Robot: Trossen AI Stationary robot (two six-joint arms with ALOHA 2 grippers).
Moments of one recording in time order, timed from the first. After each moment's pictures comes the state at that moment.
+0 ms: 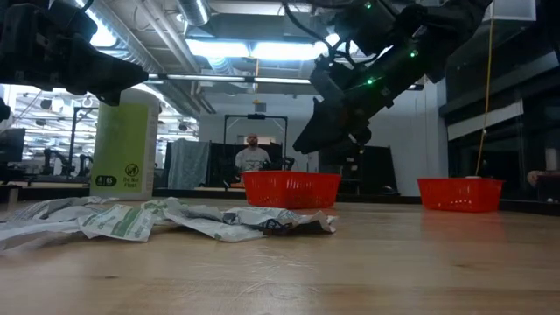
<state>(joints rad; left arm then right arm) 0.00 0.03 0.01 0.03 -0.09 -0.02 0.00 1.64 0.84 0.19 0.31 0.30</state>
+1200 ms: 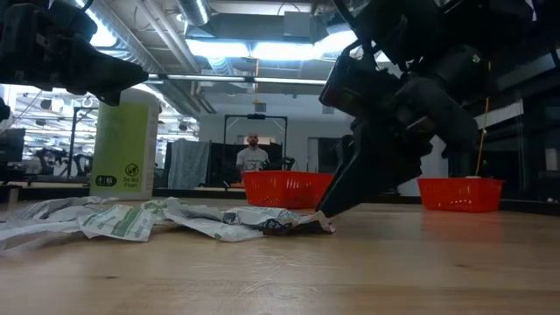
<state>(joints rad) 0.00 0.03 0.01 0.03 -0.09 -0.02 0.29 1.83 0.84 0.25 0.08 0.20</state>
